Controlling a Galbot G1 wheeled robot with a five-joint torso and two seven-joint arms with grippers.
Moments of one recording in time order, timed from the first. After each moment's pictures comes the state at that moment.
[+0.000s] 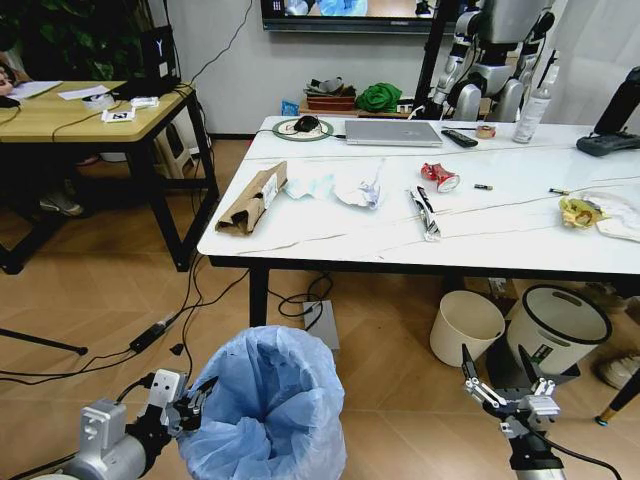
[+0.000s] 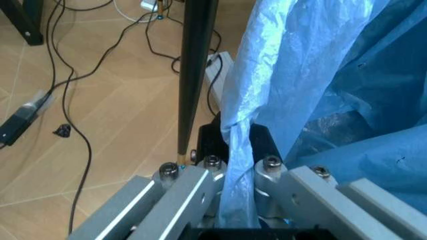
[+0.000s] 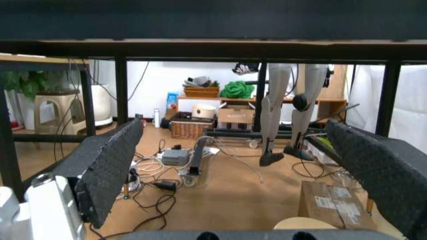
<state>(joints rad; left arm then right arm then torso) 2.01 -0.87 -0.81 -2.46 -0.78 0.51 -0.11 -1.84 1.54 0.80 2.03 0.27 0.47 -0.29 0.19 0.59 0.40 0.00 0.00</state>
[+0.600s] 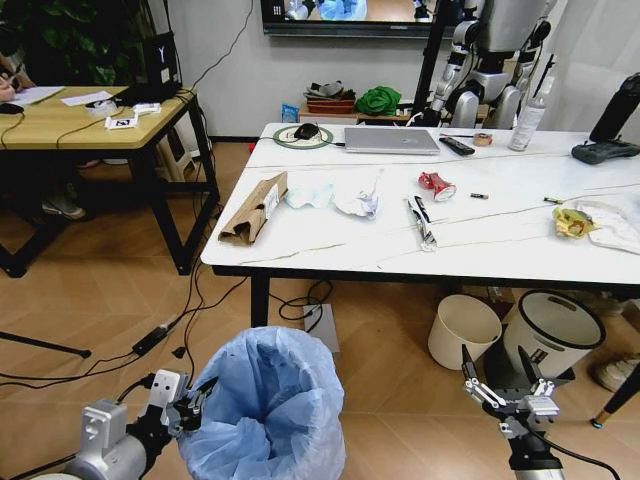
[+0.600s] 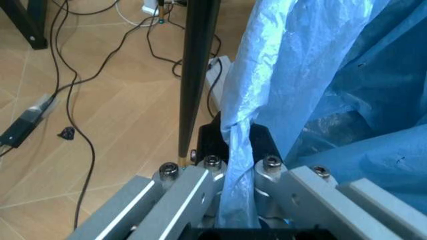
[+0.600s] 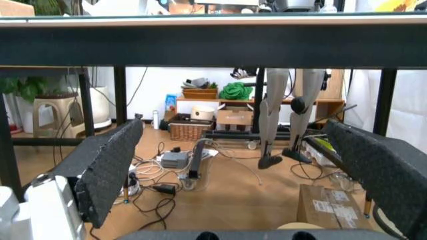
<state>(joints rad) 2.01 -0.87 -0.80 -2.46 -0.78 0.51 -0.11 -1.83 1.54 0.80 2.03 0.27 0.47 -0.29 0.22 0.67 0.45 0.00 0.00</state>
